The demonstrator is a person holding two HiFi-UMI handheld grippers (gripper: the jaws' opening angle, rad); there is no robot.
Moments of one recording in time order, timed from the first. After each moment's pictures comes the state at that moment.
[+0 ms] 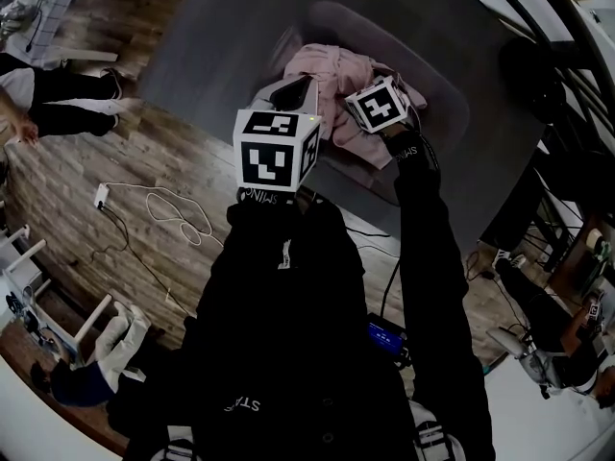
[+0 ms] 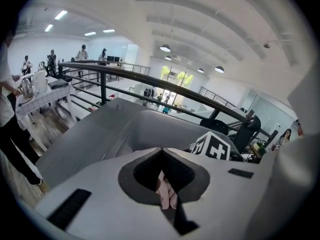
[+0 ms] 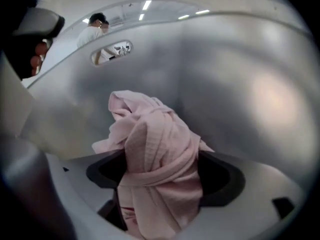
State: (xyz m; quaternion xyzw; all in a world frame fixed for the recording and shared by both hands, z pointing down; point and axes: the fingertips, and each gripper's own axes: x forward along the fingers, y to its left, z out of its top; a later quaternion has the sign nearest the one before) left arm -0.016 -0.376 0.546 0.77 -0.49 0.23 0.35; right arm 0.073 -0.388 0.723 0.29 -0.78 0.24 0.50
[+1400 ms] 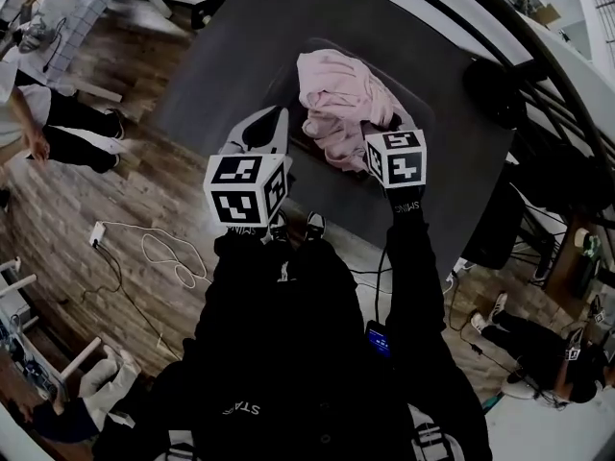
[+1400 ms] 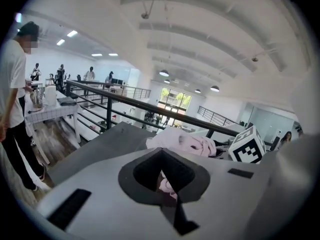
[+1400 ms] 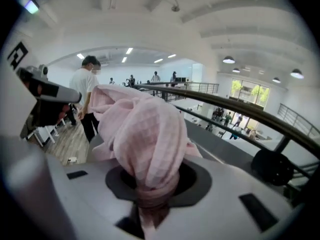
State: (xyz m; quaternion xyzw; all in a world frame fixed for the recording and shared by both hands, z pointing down) left arm -0.032 -0.293 0.462 0.79 -0.54 0.13 0.26; right arm 0.128 -0.331 0.553 0.47 -0.81 0.18 0.30
